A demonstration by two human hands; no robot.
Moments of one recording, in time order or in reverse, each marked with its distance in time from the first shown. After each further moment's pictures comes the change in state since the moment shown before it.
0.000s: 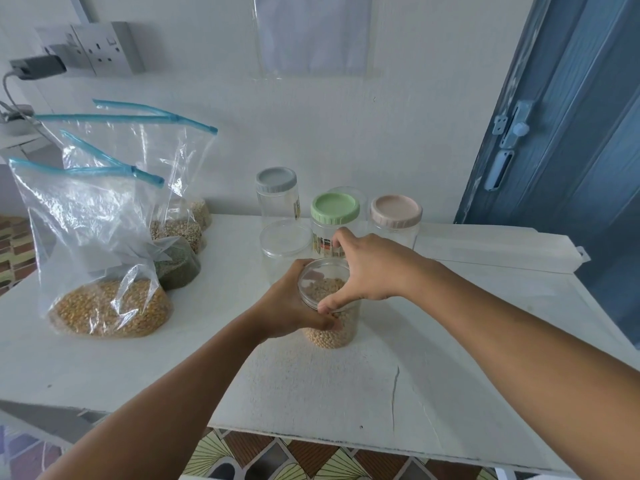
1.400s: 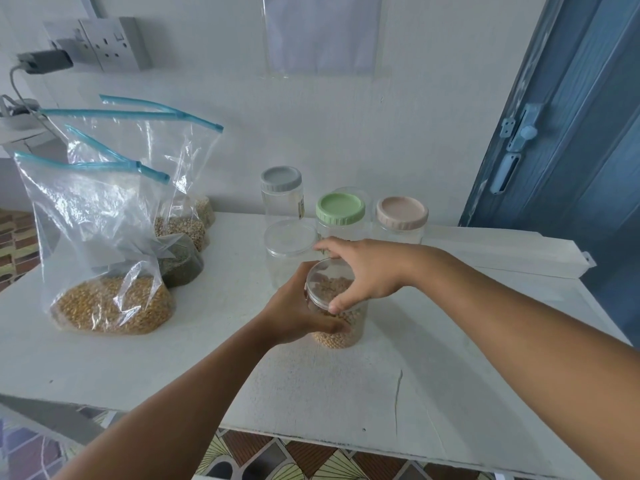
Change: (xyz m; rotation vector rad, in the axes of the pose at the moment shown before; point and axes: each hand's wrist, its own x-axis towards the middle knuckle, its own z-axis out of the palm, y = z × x) left_hand -0.001 -0.009 0.012 -0.027 0.052 0.028; right_hand 0.009 -0.003 -0.016 0.091 -0.264 -0.096
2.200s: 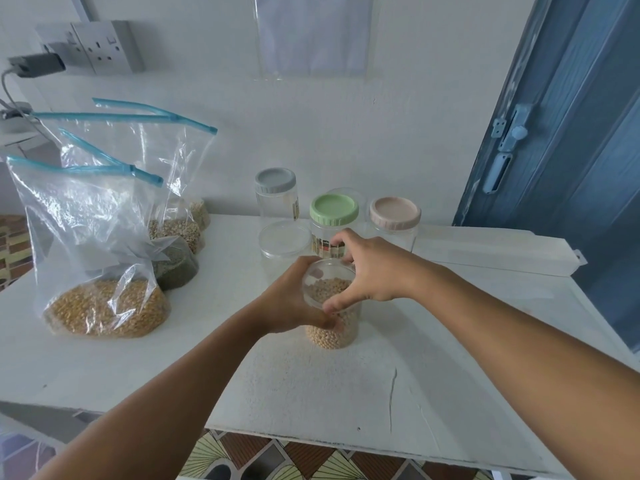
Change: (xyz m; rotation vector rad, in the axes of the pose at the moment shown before) left_hand 0.007 0.017 -0.014 0.086 -0.080 -0.001; right_hand -0.009 0.012 0.017 0.086 0.234 0.063
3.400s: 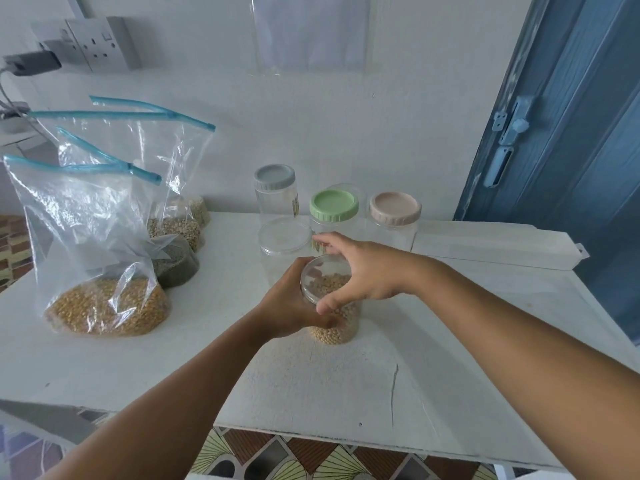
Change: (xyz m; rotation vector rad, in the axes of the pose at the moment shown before) left_hand -0.003 -0.011 0.013 -0.064 0.076 0.012; right_hand 0.001 -0.002 0.002 0.122 -0.119 -0.065
